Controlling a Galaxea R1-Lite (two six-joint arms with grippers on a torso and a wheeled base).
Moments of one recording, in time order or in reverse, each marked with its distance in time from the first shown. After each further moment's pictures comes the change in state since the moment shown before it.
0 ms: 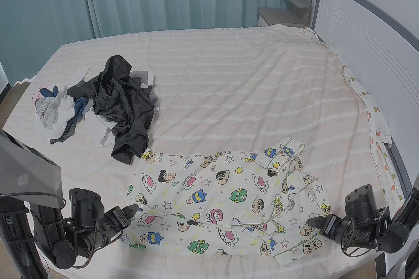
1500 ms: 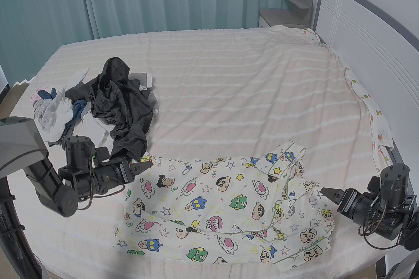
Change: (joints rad) left arm 0.217 -0.057 -0.494 0.331 -0.528 0.412; right arm -0.018 -0.319 -0.027 0.003 -0.042 -0.153
